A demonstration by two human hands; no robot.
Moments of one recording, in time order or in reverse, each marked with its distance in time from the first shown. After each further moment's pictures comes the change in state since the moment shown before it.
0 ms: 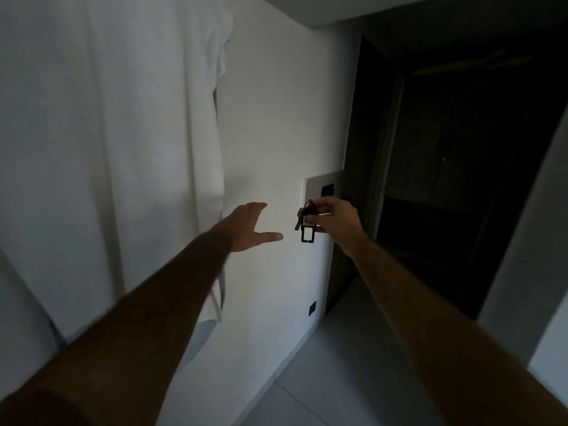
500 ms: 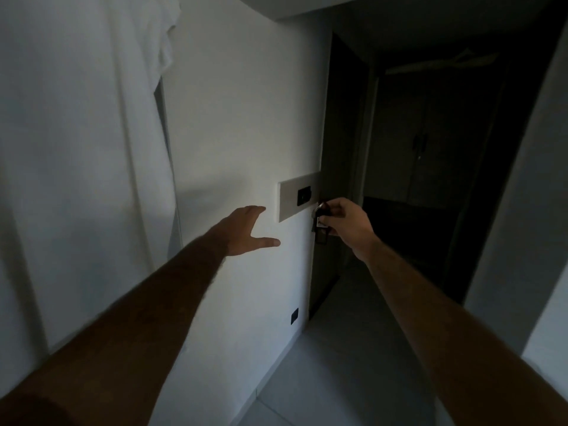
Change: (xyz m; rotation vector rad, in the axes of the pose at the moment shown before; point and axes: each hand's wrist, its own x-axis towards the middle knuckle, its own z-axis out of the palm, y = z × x) left_hand 0.099 0.028 0.048 0.040 -0.031 0.090; right_hand 0.053 0.040 -0.088 -0.039 0.097 0.053
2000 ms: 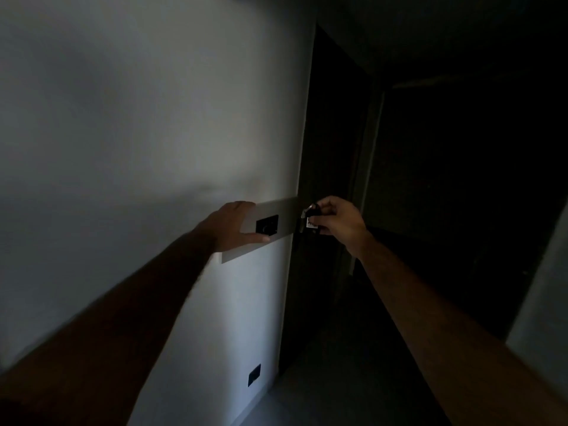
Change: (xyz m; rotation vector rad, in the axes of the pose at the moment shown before) left_hand 0.368 0.065 0.113 0.001 0.156 -0.057; right_hand 0.349 0.114 -0.164 0.009 -0.140 -0.051
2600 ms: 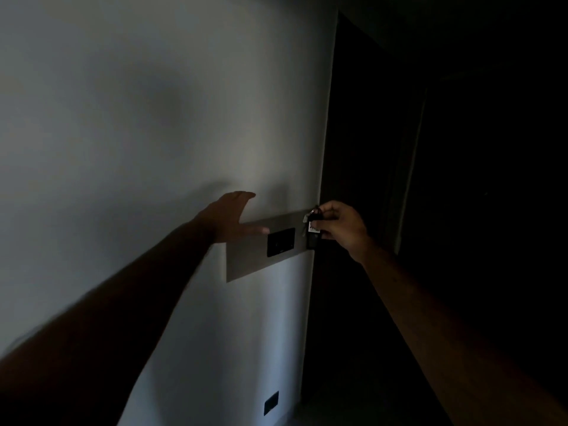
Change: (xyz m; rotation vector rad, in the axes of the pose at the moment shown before) left_hand 0.101 -0.013 0.013 0.154 0.036 -0.101; right_hand 0.142 0.073 -0.006 0.143 -0.107 -0.045
